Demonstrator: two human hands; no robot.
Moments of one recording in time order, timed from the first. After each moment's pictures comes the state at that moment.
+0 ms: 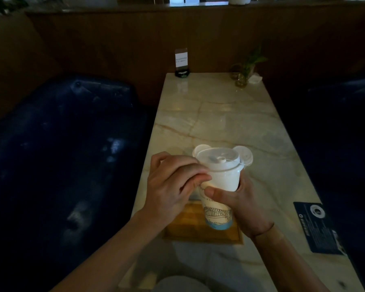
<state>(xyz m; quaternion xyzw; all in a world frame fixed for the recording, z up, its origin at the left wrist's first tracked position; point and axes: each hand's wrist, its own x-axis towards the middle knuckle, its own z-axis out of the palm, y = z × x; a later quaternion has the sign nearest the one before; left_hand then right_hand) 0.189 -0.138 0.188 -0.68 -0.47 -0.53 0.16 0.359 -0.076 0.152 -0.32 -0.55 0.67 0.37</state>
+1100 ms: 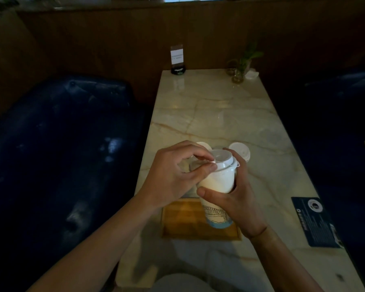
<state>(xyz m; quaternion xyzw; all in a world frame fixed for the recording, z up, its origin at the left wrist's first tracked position) 0.188 -0.123 0.220 -0.67 -0.53 -0.48 -0.19 0.360 -0.086 0.160 -0.35 -0.64 0.55 0.41</state>
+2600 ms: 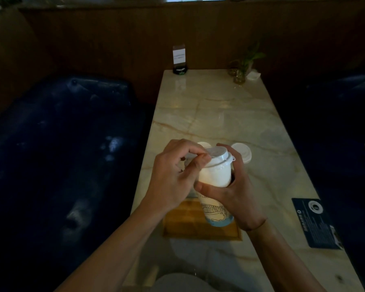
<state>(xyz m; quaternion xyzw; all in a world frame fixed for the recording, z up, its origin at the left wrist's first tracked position) 0.194 -0.129 0.214 -0.61 -0.57 -0.53 -0.16 0.349 -0.081 0.171 -0.36 -0.65 0.54 0.39</state>
